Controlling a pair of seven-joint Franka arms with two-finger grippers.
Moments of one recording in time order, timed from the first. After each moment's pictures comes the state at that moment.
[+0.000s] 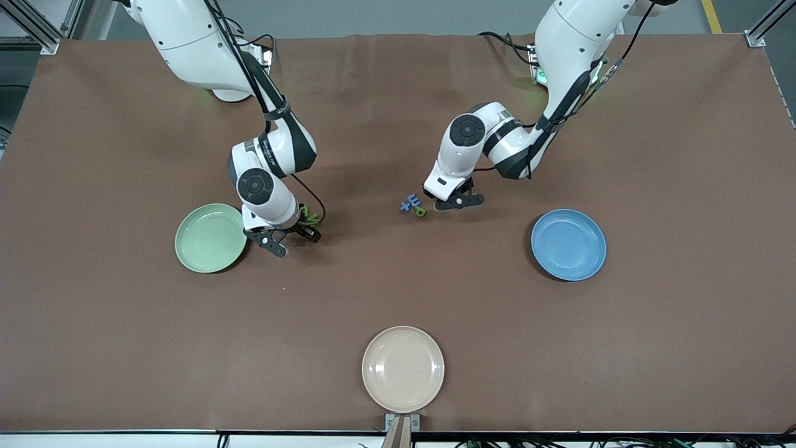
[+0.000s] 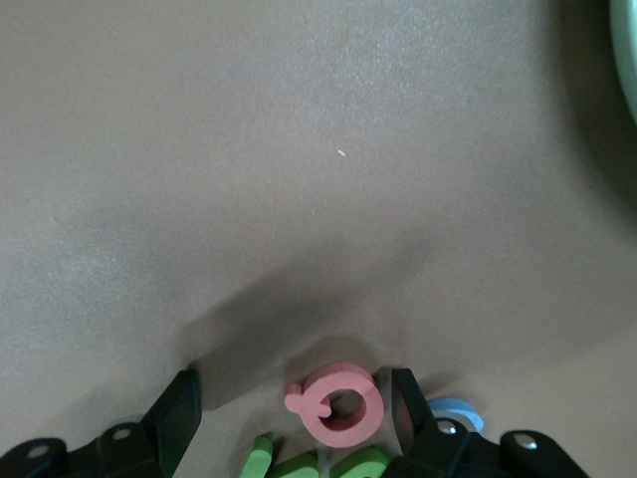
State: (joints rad) left arm -0.38 0.52 -0.39 -2.14 0.26 2.63 -1.11; right arm 0.54 0.50 -0.08 -2.09 0.12 2.52 0.93
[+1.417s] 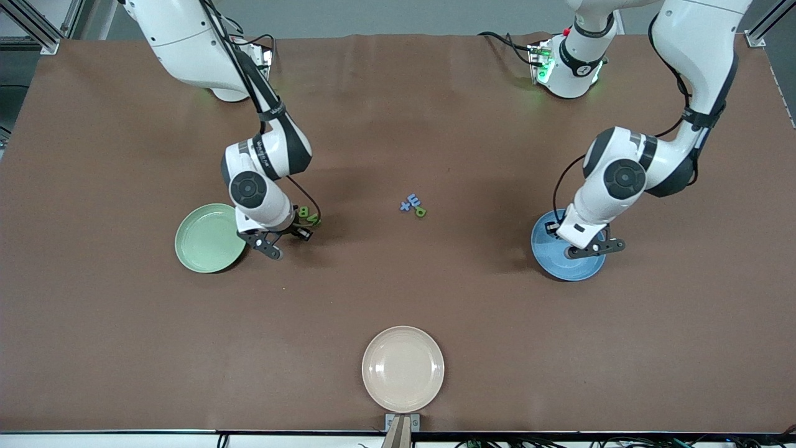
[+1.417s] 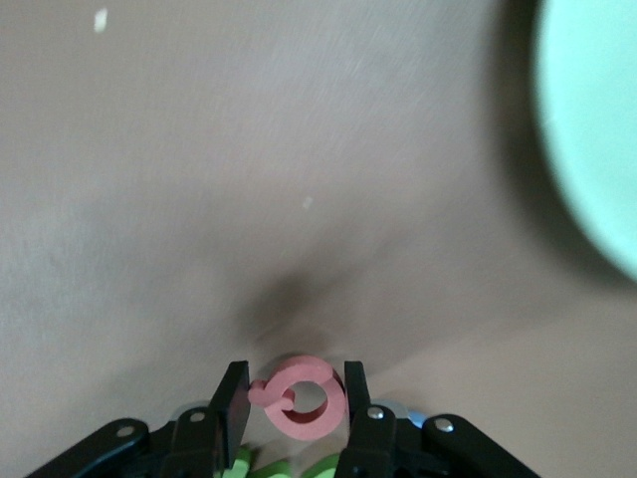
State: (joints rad) left arm 0.18 0.37 -0.37 -2.17 0.30 2.42 -0.52; right arm 0.50 0.48 -0.10 -2.03 0.12 2.38 0.86
